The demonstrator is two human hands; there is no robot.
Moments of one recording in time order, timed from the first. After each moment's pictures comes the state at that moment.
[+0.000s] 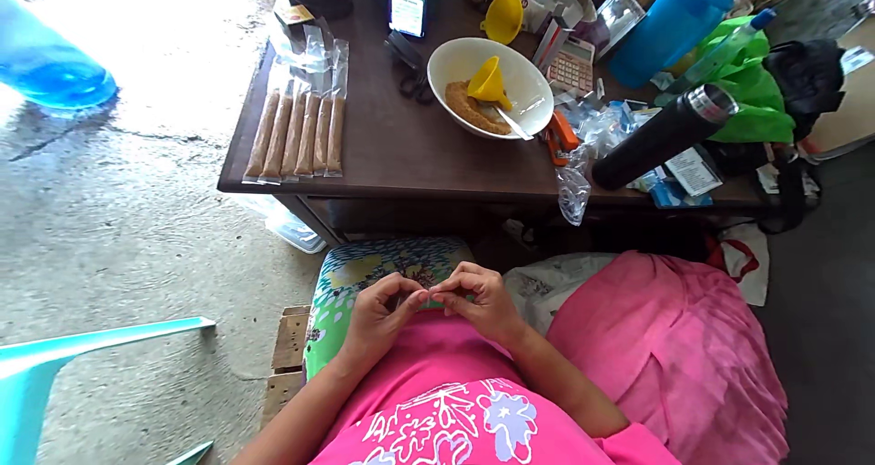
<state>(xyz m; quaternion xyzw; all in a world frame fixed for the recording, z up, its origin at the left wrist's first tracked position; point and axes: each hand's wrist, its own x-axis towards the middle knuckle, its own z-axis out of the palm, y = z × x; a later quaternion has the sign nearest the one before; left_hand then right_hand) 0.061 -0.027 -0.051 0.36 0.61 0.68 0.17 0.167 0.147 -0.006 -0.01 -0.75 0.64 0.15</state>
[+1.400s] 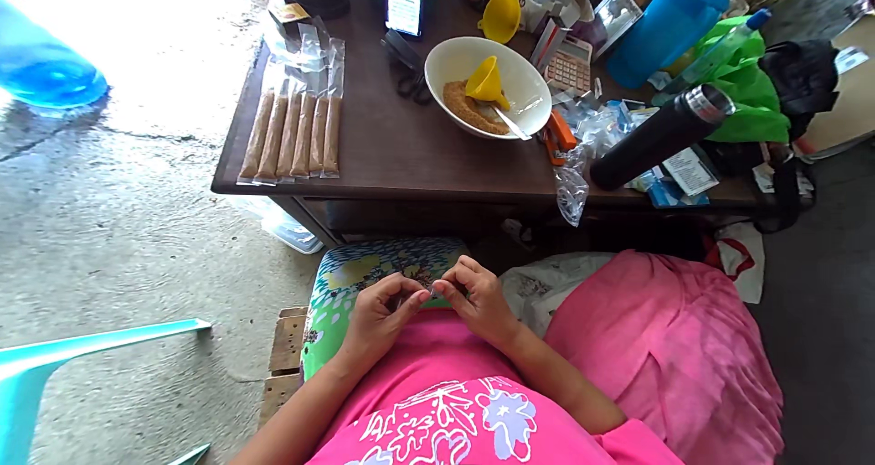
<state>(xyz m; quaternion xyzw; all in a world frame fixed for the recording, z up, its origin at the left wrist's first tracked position) 0.060 -0.025 -0.050 0.36 0.61 0.68 0.18 0.160 0.146 -0.012 -0.02 -0.85 0.49 0.22</state>
